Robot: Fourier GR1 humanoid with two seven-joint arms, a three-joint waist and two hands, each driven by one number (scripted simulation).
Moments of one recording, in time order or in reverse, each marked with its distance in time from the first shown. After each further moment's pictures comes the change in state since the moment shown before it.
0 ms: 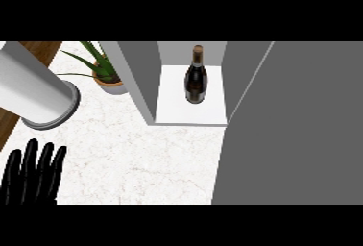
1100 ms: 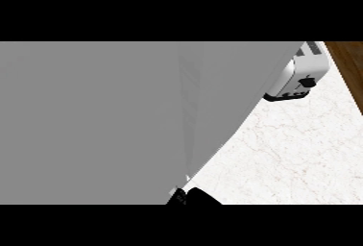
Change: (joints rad) left arm 0.483 0.162 0.499 -0.067 0.232 -0.485 -0.115; right arm -0.524 0.177 0.518 0.202 0.409 -0.516 0.155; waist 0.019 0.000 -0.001
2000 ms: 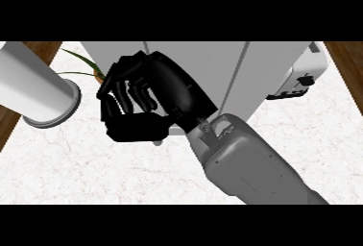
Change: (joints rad) left arm 0.035 -0.029 0.189 0.001 0.076 -0.157 0.155; right arm -0.535 0.002 -0.297 0.656 -0.083 -0.109 -0.201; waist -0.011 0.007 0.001
